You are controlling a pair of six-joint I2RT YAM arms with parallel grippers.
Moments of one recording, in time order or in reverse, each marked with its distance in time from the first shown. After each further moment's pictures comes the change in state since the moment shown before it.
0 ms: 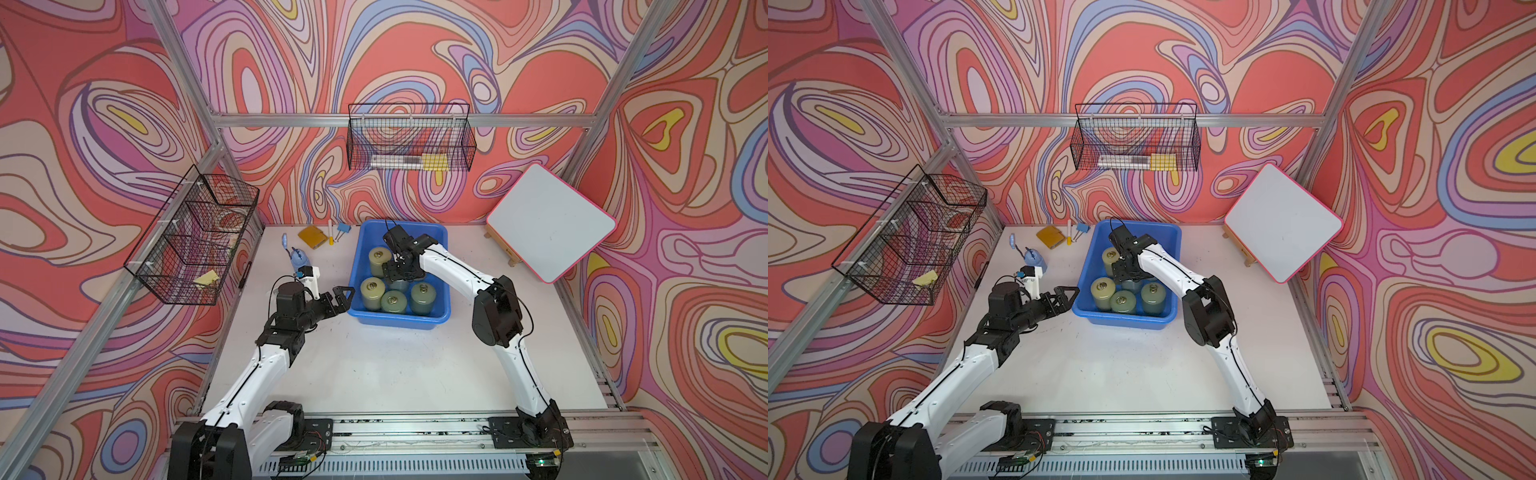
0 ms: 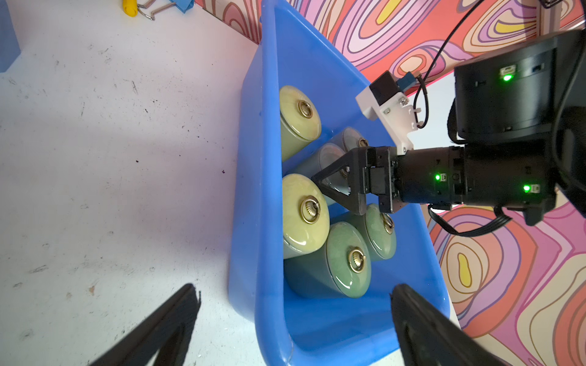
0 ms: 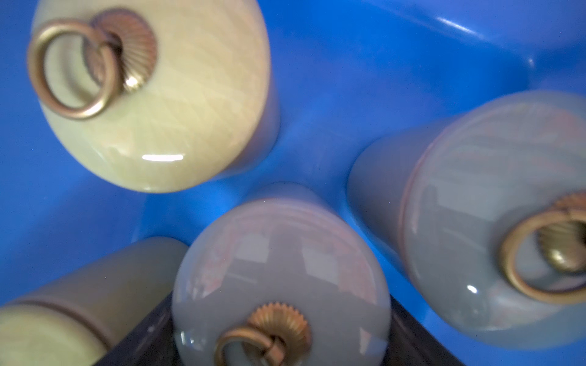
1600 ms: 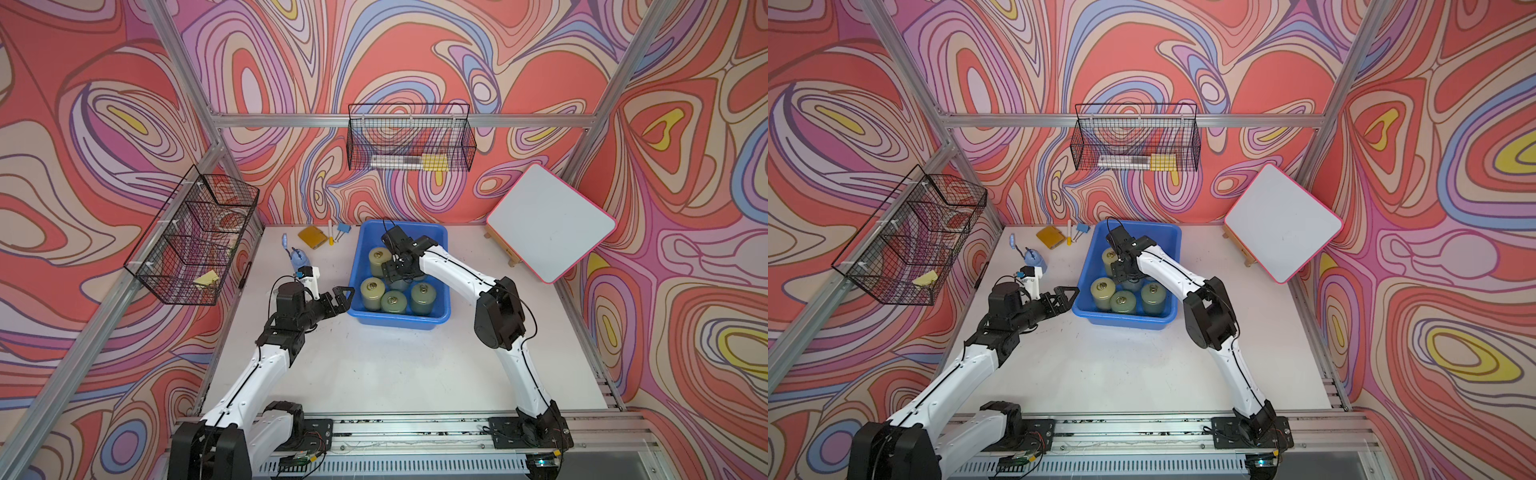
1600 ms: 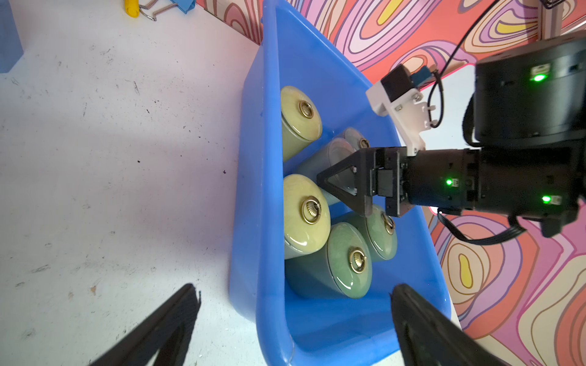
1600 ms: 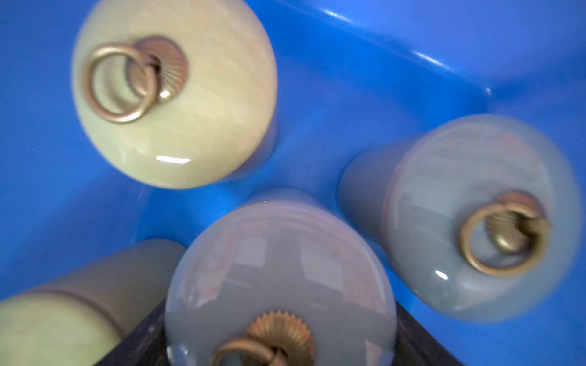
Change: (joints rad) left arm 0.000 0.000 0.000 0.000 -0.004 0.000; right arm 0.024 -0.058 -0.048 0.034 0.066 -0.027
